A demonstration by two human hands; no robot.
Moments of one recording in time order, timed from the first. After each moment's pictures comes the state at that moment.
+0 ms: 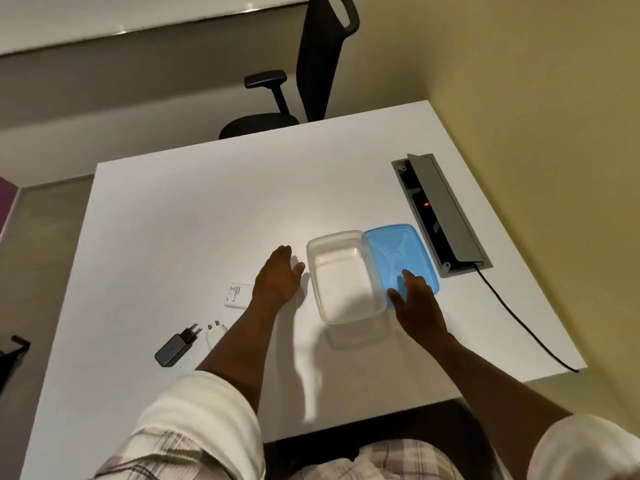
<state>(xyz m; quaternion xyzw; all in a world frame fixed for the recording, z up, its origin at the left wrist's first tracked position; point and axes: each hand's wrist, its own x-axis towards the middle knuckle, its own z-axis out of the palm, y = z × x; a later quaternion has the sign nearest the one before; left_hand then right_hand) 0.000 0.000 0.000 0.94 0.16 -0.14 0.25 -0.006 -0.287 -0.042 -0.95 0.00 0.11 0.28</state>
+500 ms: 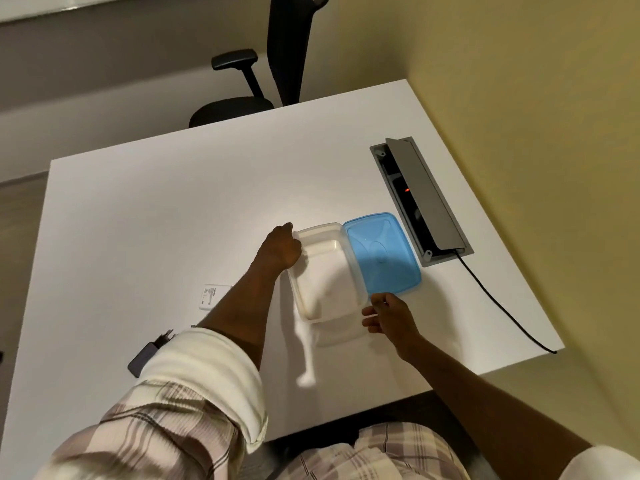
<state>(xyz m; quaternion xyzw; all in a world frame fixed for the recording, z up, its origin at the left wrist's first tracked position) 0.077 -0.030 -0.009 0.93 0.12 -0.22 0.26 -0.025 -0.282 -0.054 -0.70 0.25 0.26 0.61</state>
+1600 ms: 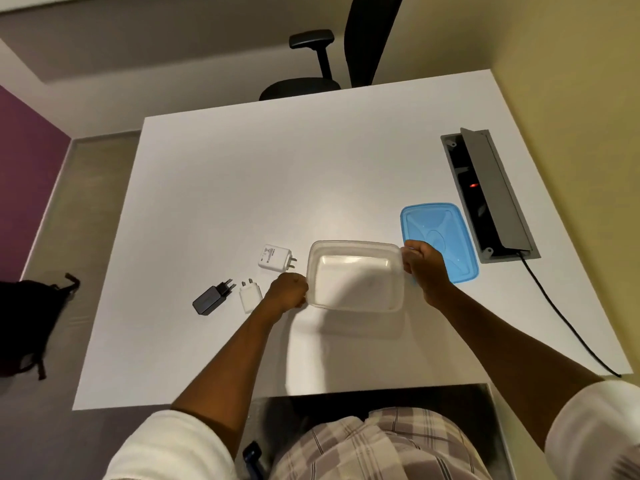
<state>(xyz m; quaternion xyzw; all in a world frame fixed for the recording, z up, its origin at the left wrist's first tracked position) -0.089 0.033 -0.027 0.77 0.34 -0.24 0.48 0.023 -0.232 -0.034 -0.80 0.10 0.21 0.55</state>
